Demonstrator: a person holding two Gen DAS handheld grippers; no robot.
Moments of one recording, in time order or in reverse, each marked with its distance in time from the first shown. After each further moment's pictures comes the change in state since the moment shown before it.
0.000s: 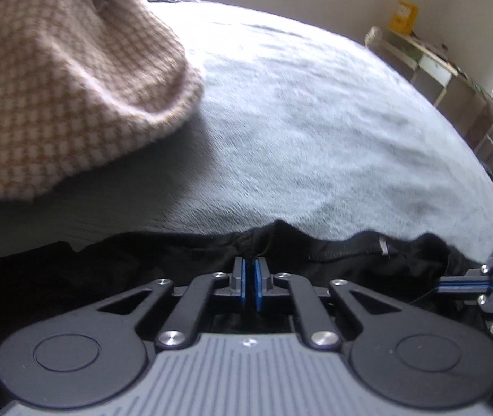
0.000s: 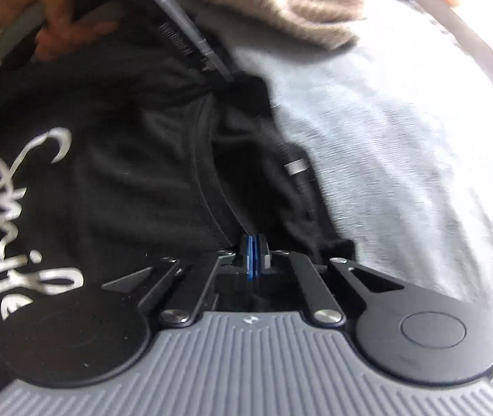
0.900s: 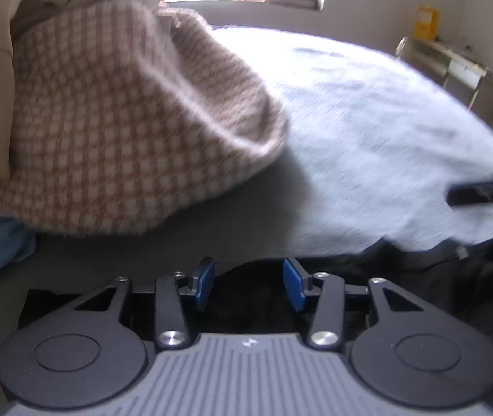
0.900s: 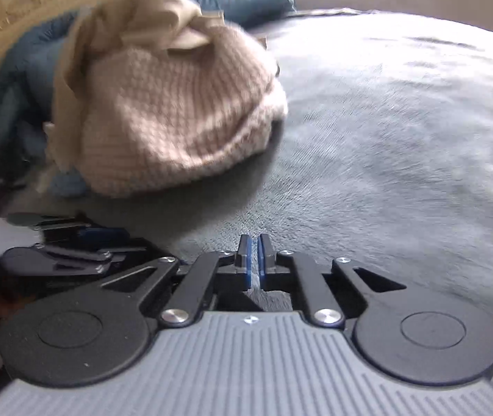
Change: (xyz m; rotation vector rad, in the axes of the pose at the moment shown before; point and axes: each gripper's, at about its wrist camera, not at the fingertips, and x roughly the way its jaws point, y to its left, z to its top) left arm -0.017 0.043 0.006 0.067 -0.088 0.106; right arm 0.037 -0.071 0.064 0.648 -0.294 0.126
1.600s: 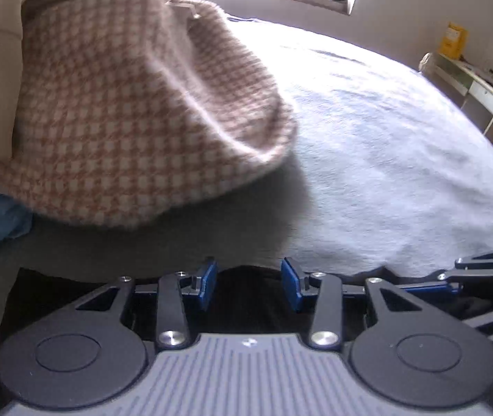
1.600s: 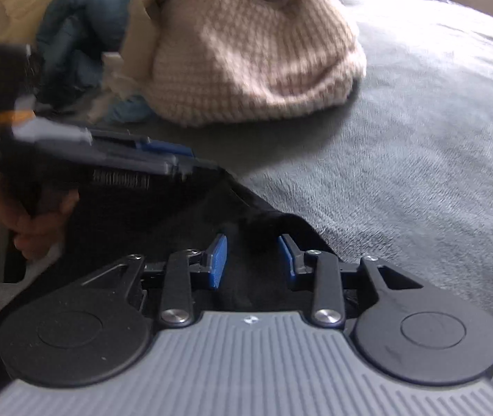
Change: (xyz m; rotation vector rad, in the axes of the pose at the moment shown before) left arm 0.020 -0.003 0.011 -0.111 0.051 0.073; right arm 0.042 0.034 -0.017 -0.135 0.190 0.123
